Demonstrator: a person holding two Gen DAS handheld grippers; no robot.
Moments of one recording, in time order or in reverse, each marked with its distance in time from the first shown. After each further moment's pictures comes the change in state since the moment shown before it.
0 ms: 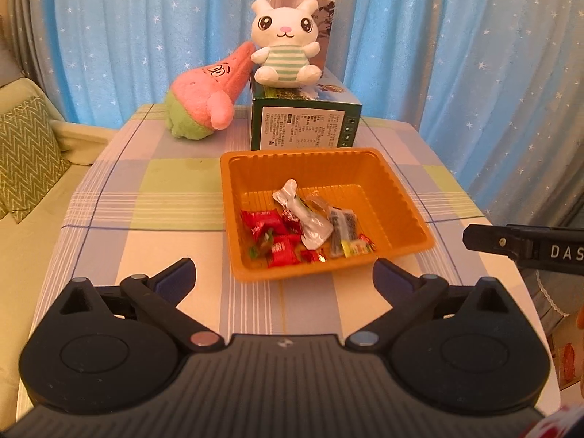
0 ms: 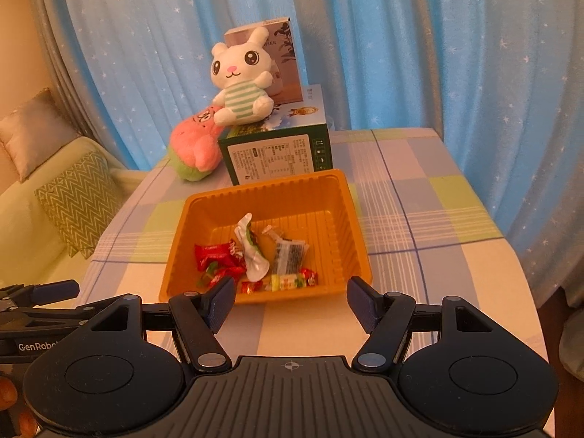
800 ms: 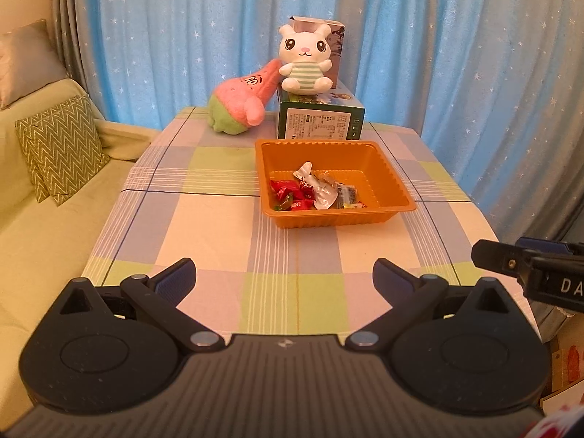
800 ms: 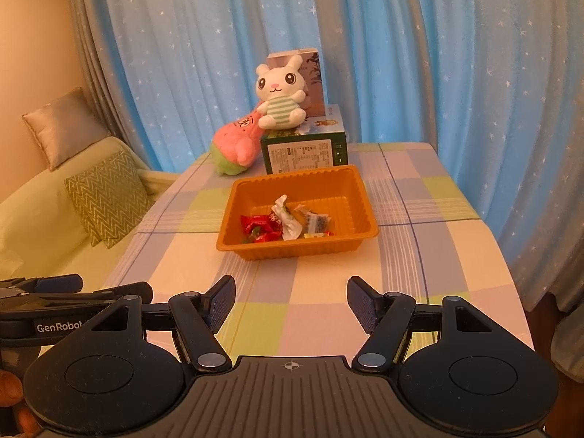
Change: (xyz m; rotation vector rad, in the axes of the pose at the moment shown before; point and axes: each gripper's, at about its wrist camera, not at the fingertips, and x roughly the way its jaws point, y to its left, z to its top) left arm -0.124 -0.010 -0.074 -0.032 -0.056 0.086; right arm -0.124 0.053 -0.089 -0.050 -0.080 0.012
